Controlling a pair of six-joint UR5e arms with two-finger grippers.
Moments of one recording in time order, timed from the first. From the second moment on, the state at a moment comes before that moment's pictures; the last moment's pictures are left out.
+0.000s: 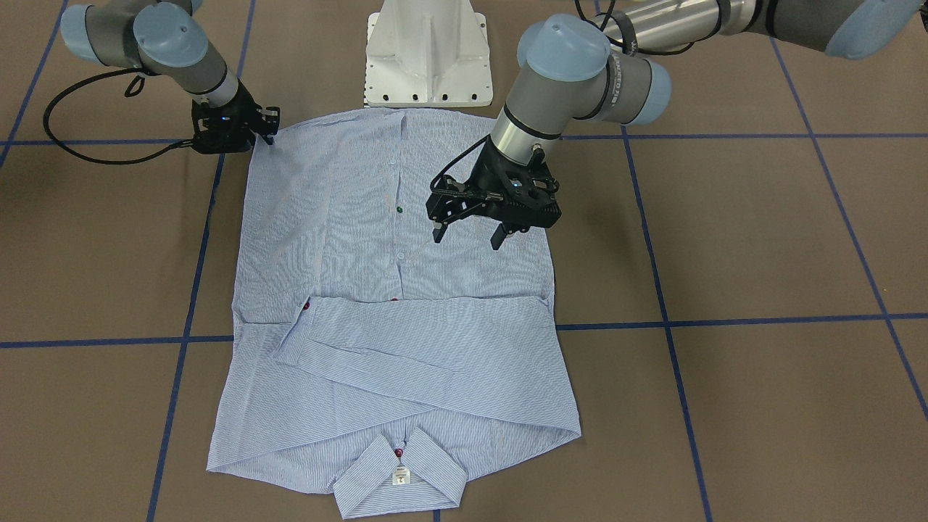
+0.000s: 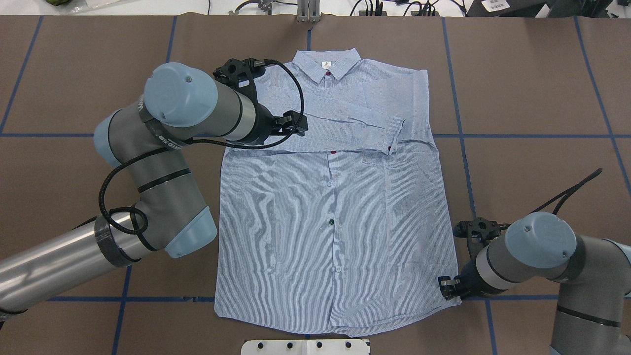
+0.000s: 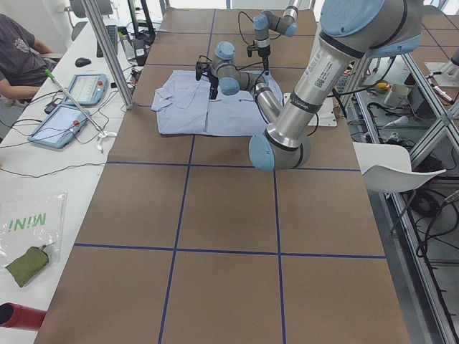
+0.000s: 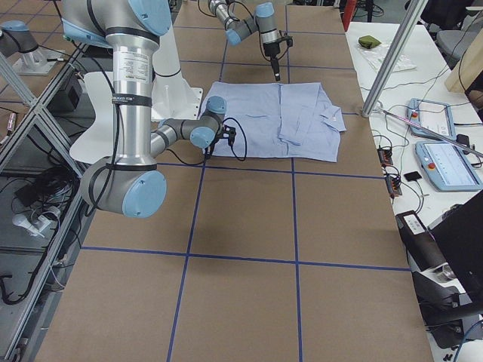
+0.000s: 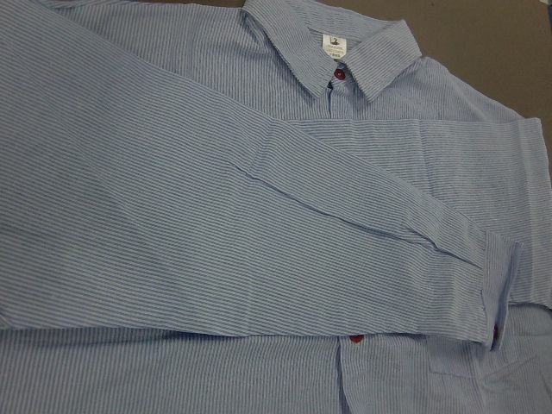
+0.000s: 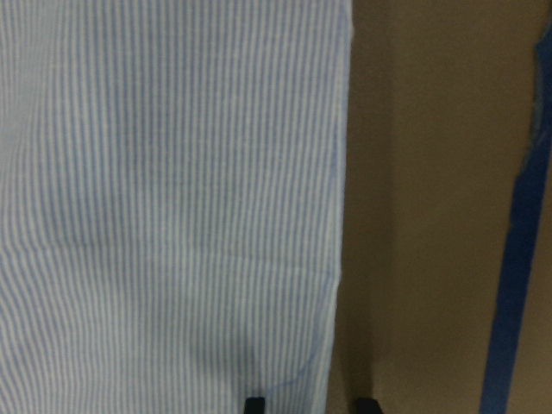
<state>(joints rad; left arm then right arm) -0.62 -2.25 -1.64 -1.99 -1.84 -1.36 0.35 -1.61 2.00 -1.21 2.03 1.31</state>
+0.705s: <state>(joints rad) -0.62 -2.25 -1.64 -1.99 -1.84 -1.36 0.36 -1.62 2.00 -1.21 2.05 1.32</state>
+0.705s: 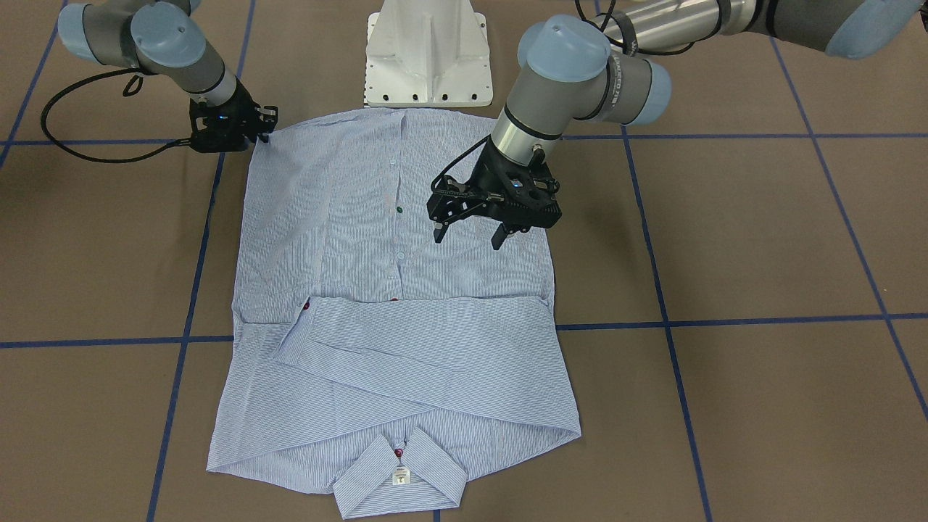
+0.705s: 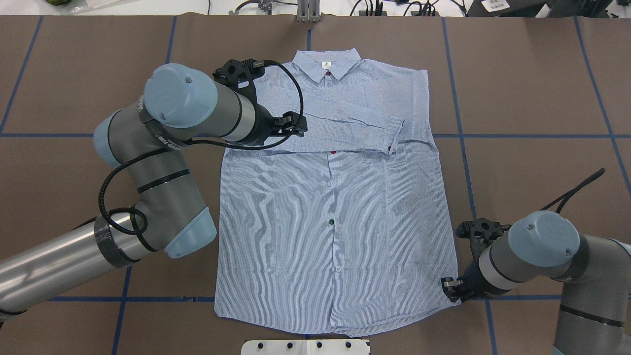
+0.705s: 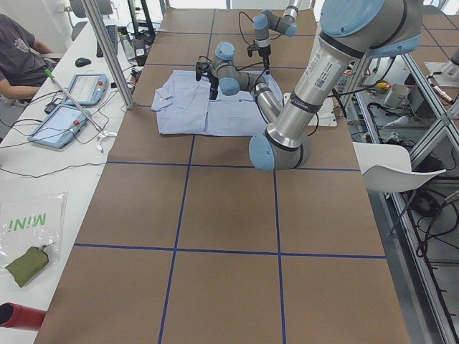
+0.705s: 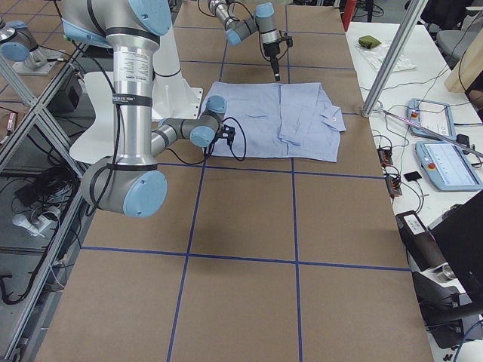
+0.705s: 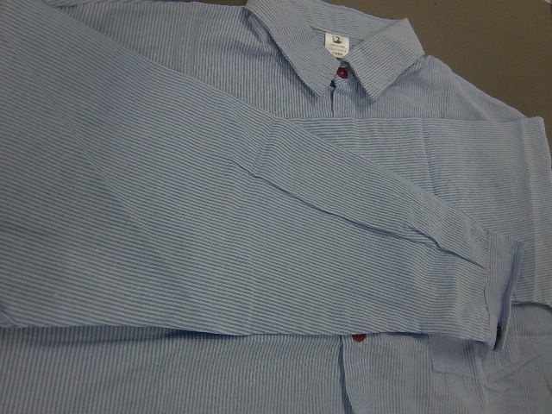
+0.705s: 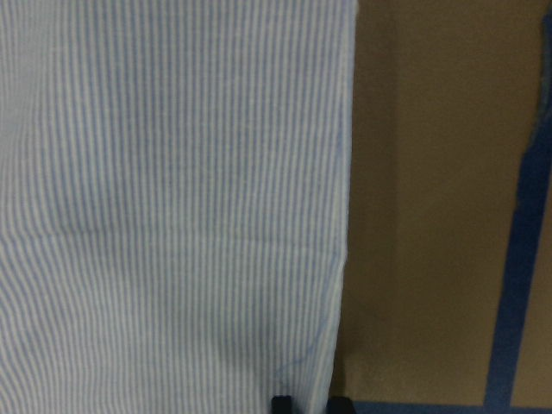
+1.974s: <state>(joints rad) -0.60 -2.05 -1.83 -1.93 -1.85 -1.36 0.37 -1.62 2.05 -1.21 2.03 1.37</state>
